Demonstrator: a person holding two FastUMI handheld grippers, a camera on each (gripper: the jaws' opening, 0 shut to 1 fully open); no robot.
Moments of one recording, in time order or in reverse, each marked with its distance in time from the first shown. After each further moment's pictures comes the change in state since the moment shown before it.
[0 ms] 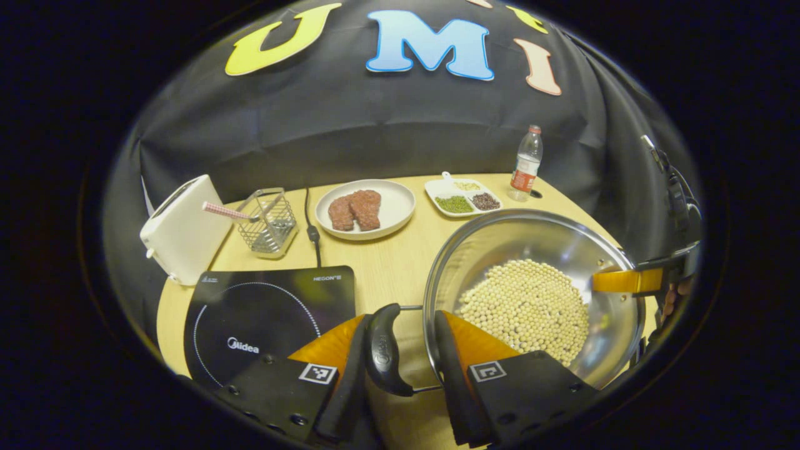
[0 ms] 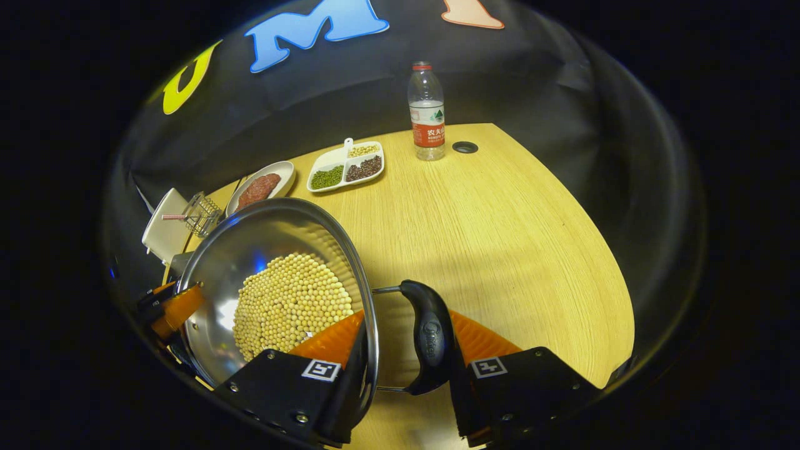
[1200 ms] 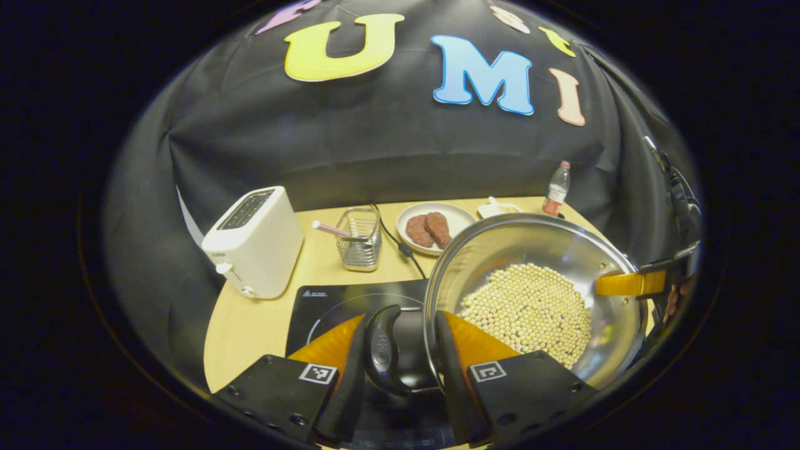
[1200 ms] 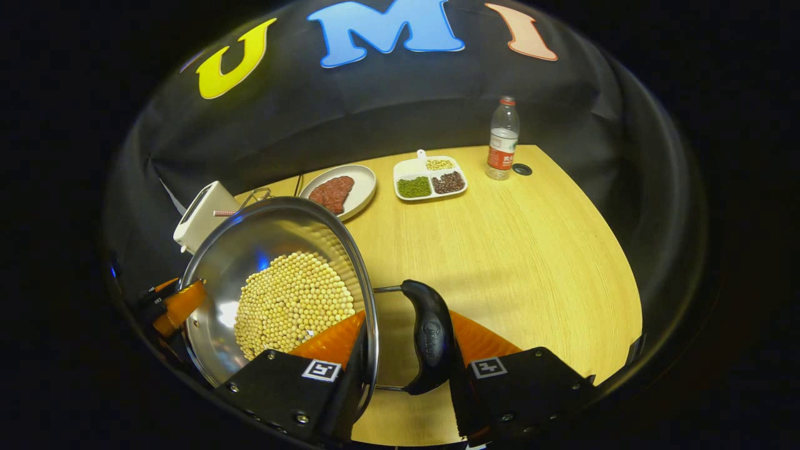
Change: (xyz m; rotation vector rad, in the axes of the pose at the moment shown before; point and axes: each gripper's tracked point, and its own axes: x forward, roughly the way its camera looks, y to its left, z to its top) left arm -0.096 0.160 0.020 -0.035 -0.036 0.064; right arm -0.057 0.162 0.003 -0.048 -0.004 0.052
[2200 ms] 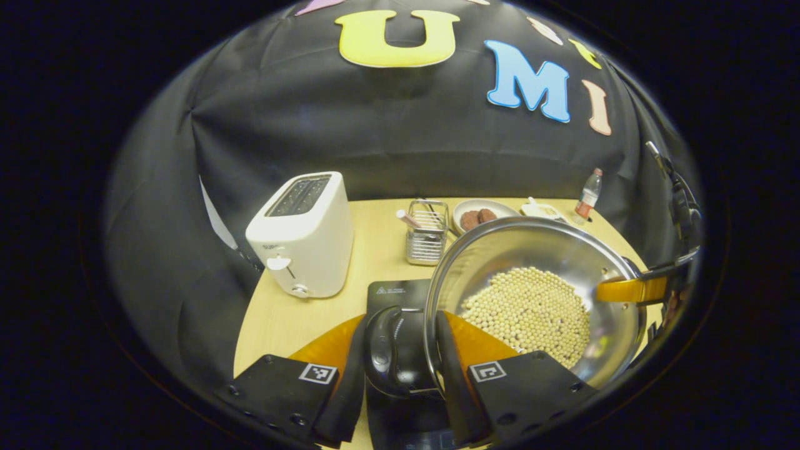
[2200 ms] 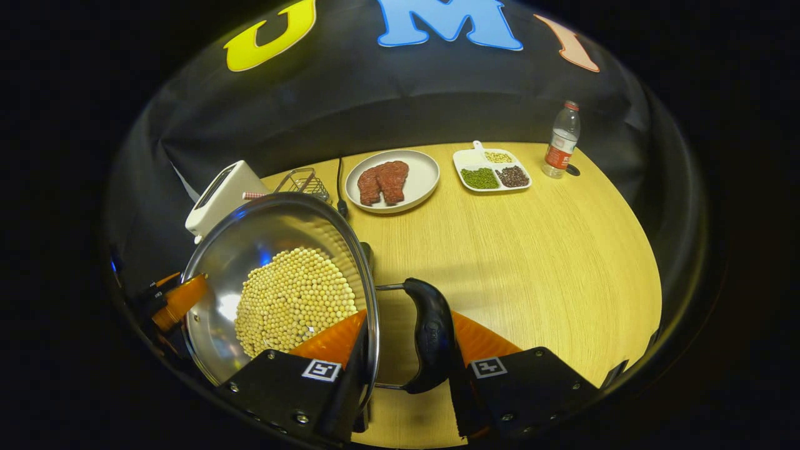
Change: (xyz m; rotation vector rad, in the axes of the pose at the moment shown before) left arm 0.006 0.130 -0.020 -0.045 0.018 0.040; right arm 0.040 0.118 -0.014 -0.042 0.030 0.025
